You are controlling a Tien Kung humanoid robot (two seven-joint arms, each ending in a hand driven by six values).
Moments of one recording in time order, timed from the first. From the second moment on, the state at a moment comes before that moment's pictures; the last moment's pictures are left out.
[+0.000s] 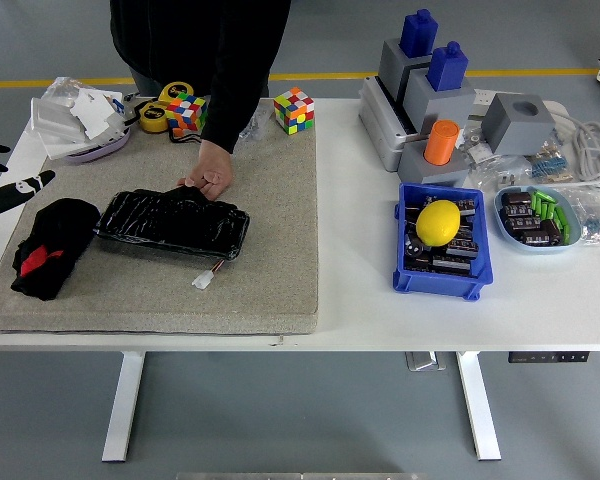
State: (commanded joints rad) left arm -0.30 0.59 -1.13 -1.18 1.75 0.44 0.23; right arm 0.09 -0.44 0.83 0.35 -0.14 -0.07 -0.10
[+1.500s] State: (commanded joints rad) left arm -0.22 0.65 -1.32 -1.46 1.66 0.37 0.36; right arm 0.09 -0.43 0.82 0.34 -0.13 -0.06 -0.11
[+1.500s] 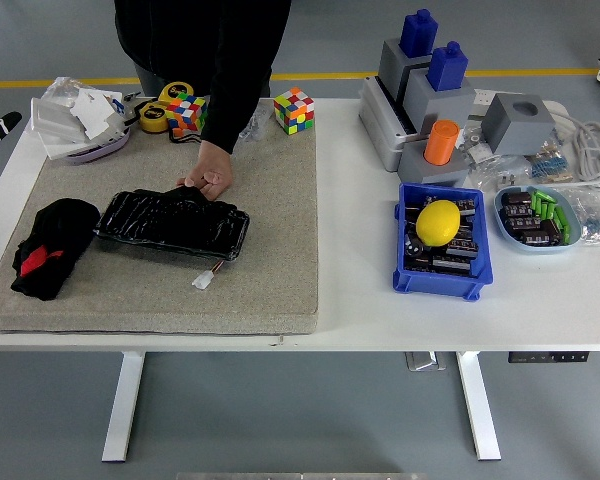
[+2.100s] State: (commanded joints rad) left arm -0.18 0.68 -1.32 -1.48 1.63 0.37 0.36; right arm 0.10 -0.40 0.76 0.32 -0.10 -0.06 -0.10
